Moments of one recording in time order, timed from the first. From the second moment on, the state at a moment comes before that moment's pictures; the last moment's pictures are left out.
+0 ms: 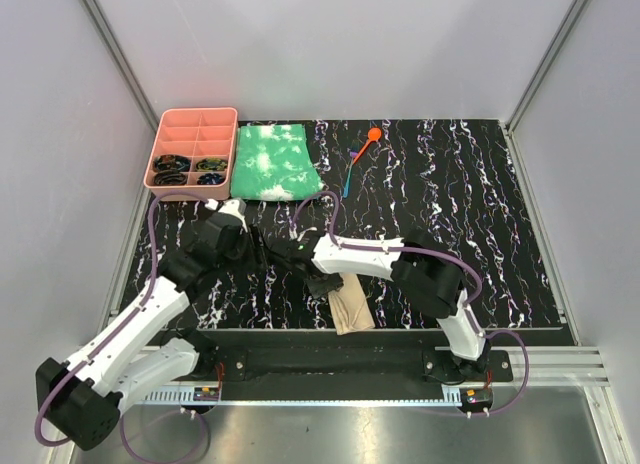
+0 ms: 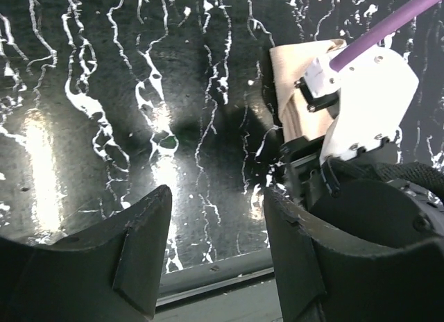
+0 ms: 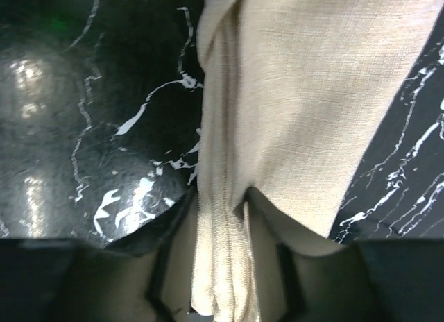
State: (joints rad) left arm -0.54 0.89 0.73 -0.63 -0.03 -0.66; right arm 1.13 2.08 1.53 -0.97 0.34 0.74
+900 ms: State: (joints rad) left arm -0.46 0.85 0.77 -0.69 -0.12 -0.68; right arm 0.83 1.71 1.18 -0.27 -0.46 0.69
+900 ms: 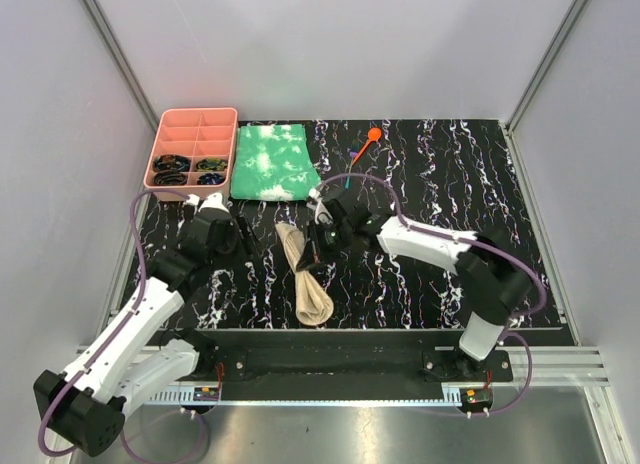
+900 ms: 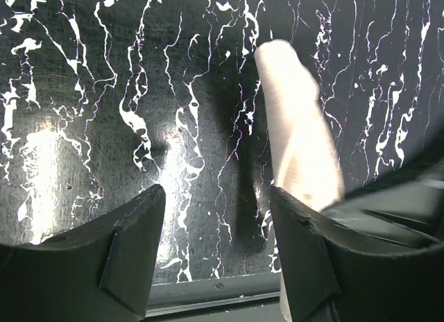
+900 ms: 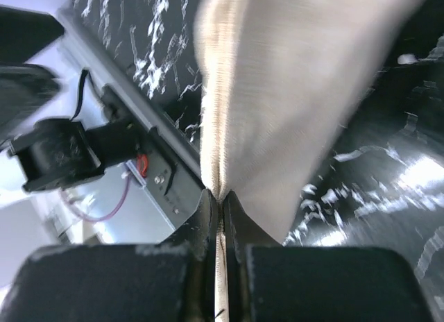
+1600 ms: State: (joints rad) left arm -0.49 1.15 0.78 -0.47 0.10 -0.69; right arm 0.47 1.87 0.82 0.15 -0.92 0.70
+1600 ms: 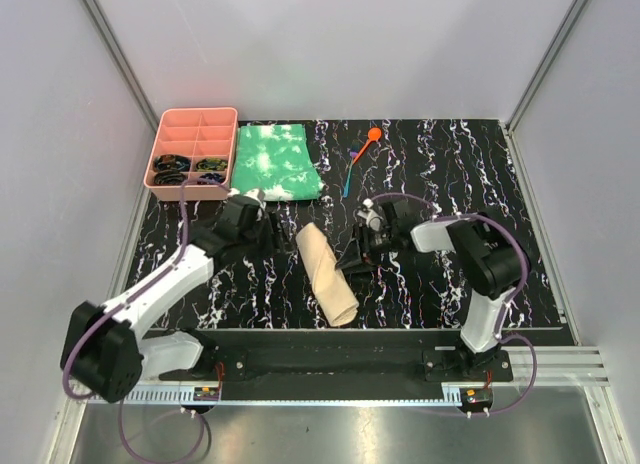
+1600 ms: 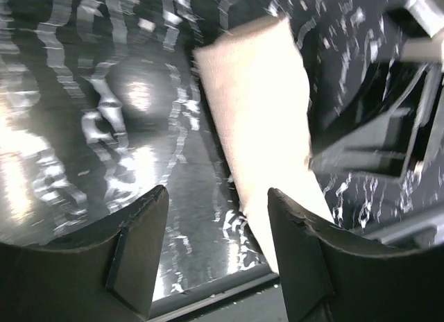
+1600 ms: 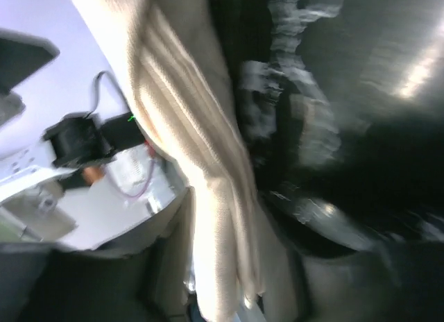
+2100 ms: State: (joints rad) left arm -0.55 1.57 0.95 -0.20 0.29 -0.76; right arm 0.73 1.48 0.86 -0.33 -0.49 0.63
